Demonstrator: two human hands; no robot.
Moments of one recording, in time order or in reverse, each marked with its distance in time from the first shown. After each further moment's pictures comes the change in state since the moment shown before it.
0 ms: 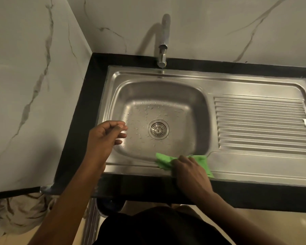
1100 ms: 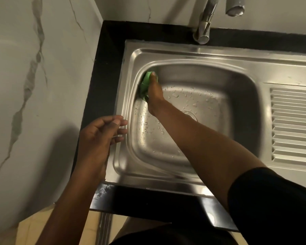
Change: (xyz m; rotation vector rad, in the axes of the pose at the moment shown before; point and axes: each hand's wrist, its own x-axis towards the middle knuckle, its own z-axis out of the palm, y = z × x) left_hand 0.063 -0.028 -0.060 -0.087 0.089 -0.096; right_hand 0.366 -0.130 0.029 1.777 -0.054 0.512
